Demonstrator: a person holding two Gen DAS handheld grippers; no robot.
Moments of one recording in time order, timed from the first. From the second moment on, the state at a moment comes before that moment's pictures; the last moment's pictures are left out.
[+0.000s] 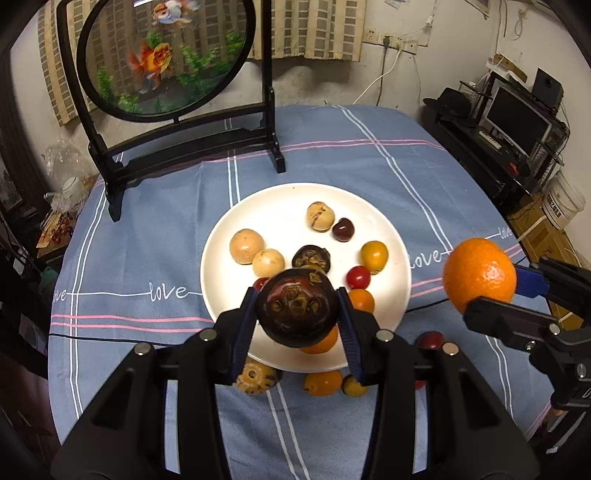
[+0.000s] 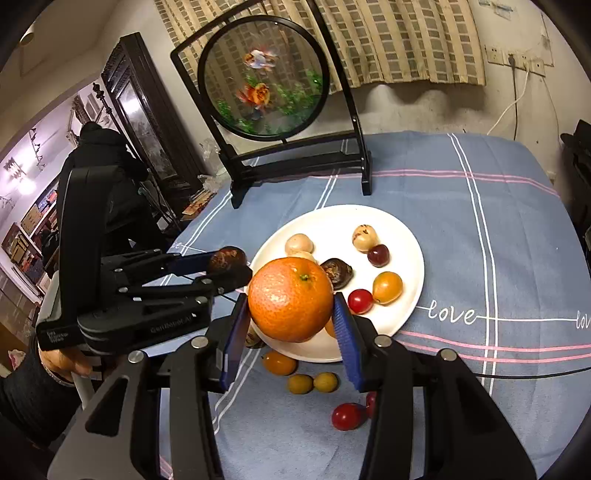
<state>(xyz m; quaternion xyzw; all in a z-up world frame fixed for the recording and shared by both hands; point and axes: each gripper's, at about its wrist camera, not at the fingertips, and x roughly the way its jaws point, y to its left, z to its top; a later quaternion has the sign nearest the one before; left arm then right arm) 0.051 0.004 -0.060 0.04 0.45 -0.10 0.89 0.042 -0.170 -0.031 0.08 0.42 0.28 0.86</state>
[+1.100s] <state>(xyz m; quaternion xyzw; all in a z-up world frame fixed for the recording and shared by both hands) 0.124 0.000 -0.093 0.05 0.47 -0.07 0.88 0.119 -0.147 -0.070 0.05 0.45 0.27 0.85</state>
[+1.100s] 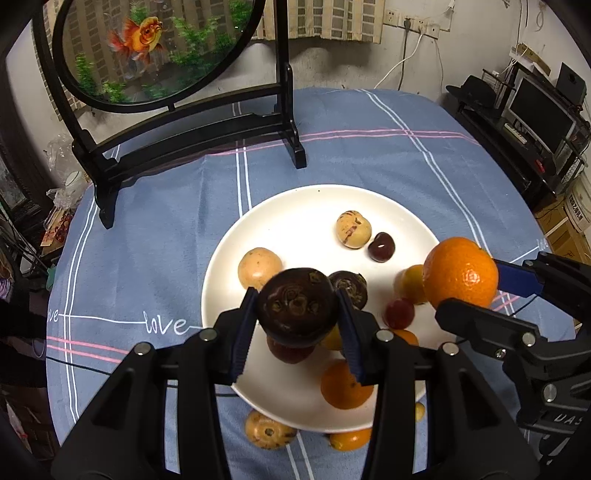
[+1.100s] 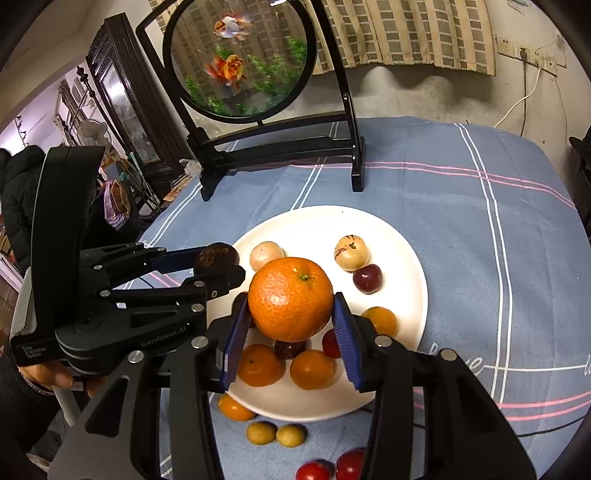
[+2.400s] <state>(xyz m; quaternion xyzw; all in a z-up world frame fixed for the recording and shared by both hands) 0.133 -0.001 -0.093 0.09 0.46 -0.06 0.88 0.100 -0.203 -0.094 0.12 0.48 0.24 0.84</state>
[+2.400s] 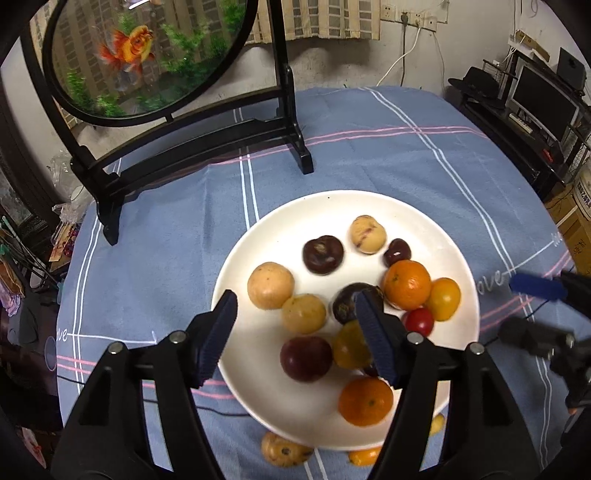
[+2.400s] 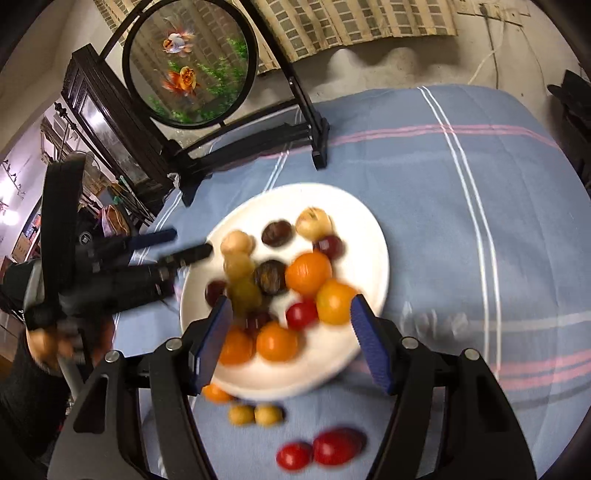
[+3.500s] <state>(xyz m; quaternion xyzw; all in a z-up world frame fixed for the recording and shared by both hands) 0.007 0.058 -0.097 0.02 0.48 0.00 0.87 -0.039 -0.183 -0.135 0.00 0.52 0.20 0.83</state>
